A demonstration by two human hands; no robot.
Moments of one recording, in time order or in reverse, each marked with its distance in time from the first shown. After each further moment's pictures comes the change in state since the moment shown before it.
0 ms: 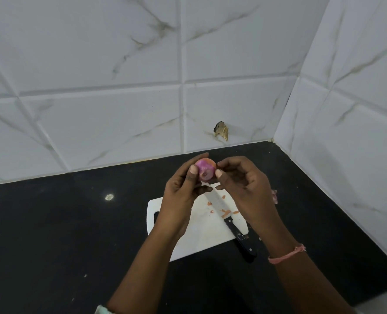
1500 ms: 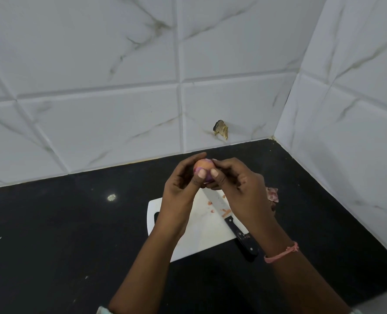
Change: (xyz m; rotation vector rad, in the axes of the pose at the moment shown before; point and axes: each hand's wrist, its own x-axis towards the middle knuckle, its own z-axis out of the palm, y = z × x) left_hand 0.004 -0.005 -0.001 0.100 0.006 0.063; right_hand 0.000 0.010 0.004 -0.156 0.023 -0.203
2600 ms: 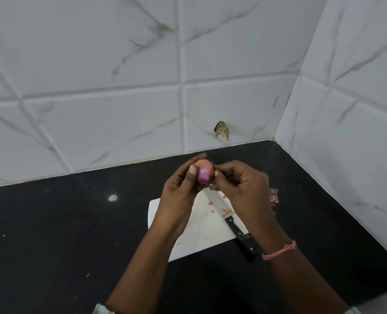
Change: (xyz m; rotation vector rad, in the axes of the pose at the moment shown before) left_hand -0.001 0.005 0.000 -0.218 -0.001 -0.115; right_hand 0.000 0.000 0.000 -0.045 0.054 0.016
